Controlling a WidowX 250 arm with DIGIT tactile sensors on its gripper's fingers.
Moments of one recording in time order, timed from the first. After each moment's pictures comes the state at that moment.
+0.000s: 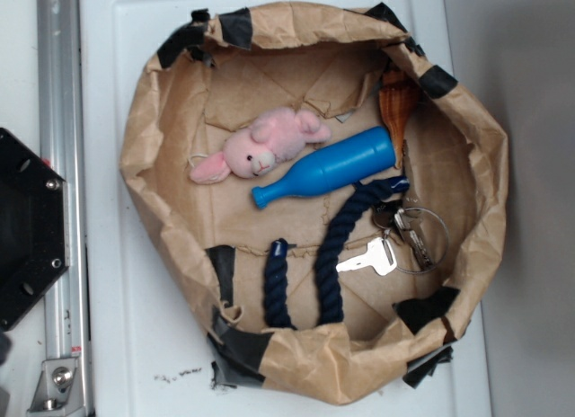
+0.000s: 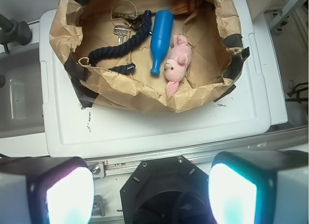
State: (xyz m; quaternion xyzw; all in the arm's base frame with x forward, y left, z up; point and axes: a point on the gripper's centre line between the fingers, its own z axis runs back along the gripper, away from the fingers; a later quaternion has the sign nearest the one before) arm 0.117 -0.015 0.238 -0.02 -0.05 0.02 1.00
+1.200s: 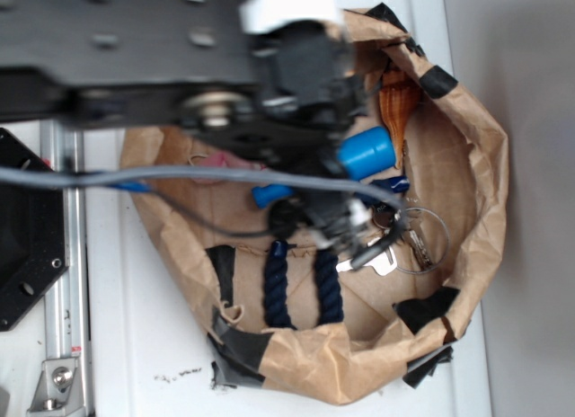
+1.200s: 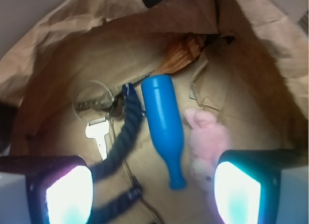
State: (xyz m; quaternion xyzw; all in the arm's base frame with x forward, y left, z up) arm 0.266 -0.003 0.118 -0.05 -0.10 0.24 0.96
